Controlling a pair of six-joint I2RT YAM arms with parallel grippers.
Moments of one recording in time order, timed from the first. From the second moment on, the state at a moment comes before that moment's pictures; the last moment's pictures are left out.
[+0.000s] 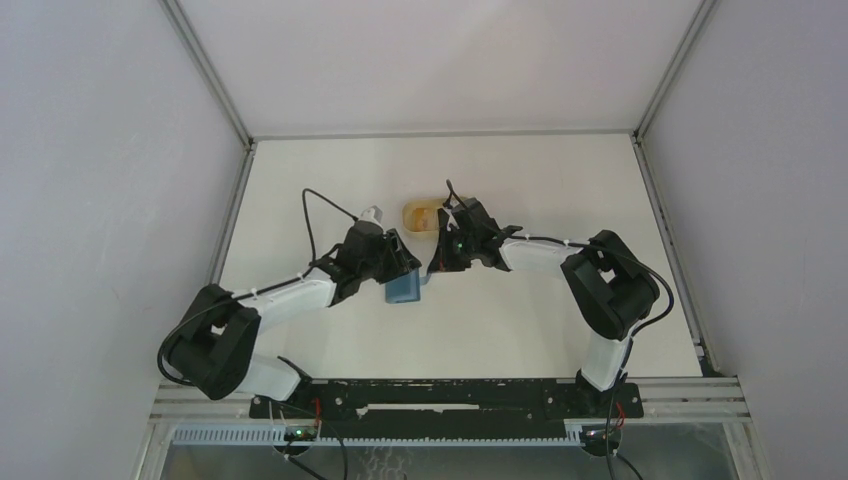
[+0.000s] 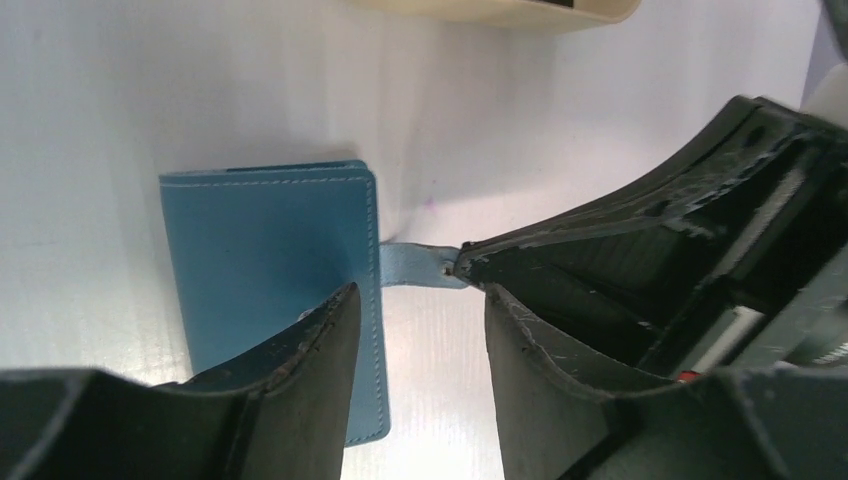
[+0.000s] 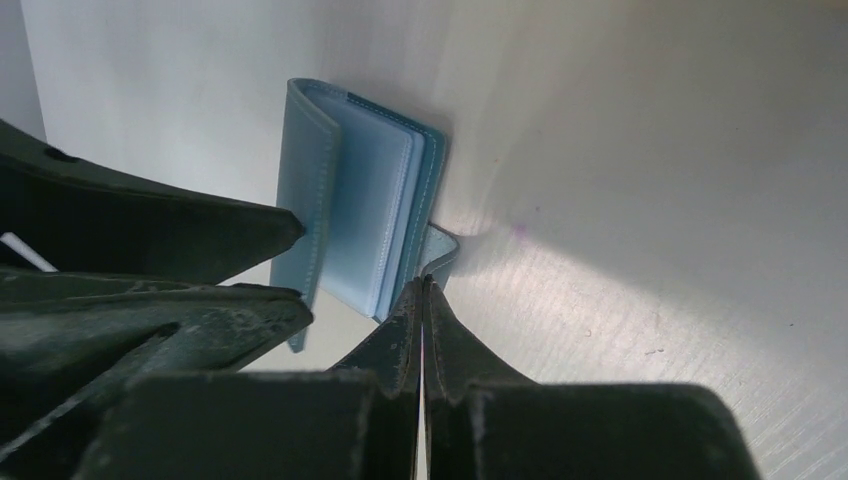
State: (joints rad) left arm -0.59 1.40 0.68 0.03 0.04 -0.85; right arm 0.67 1.81 1.04 -0.07 -0.32 0.63
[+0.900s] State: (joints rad) left arm -0.54 1.43 0.50 0.27 0.06 -0.98; right arm 0.66 1.81 1.04 -0.07 -0.32 0.63
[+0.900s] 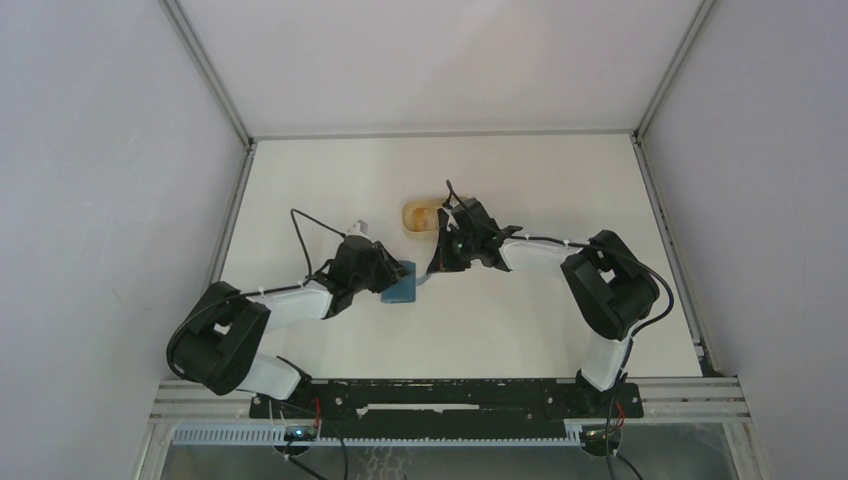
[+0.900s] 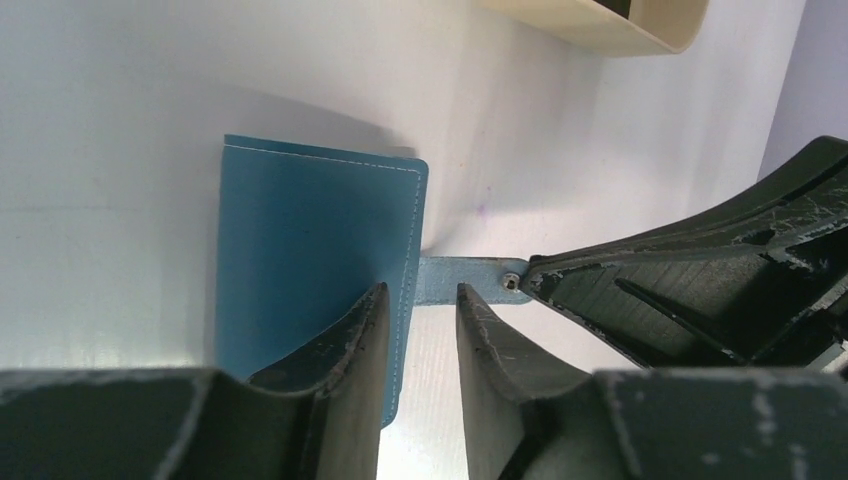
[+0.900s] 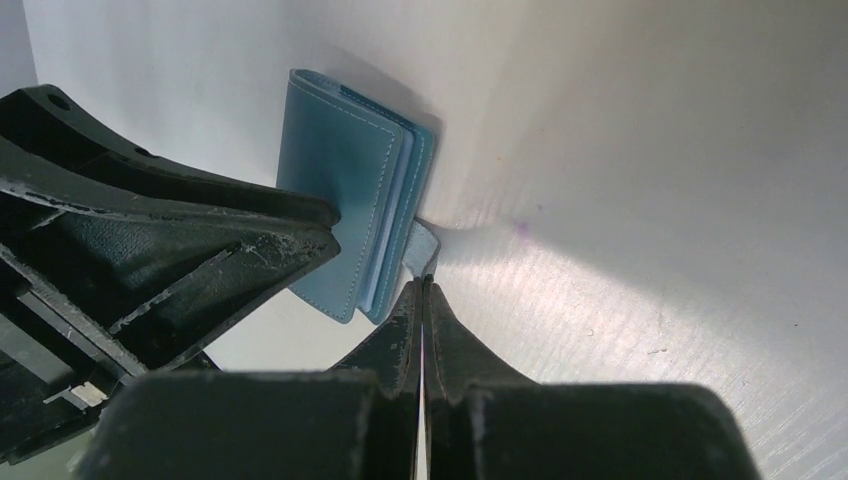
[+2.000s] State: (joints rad) left arm -0.49 1.48 0.48 0.30 0.06 -1.05; right arm 0.74 1.92 1.16 -0.03 -0.41 0.67
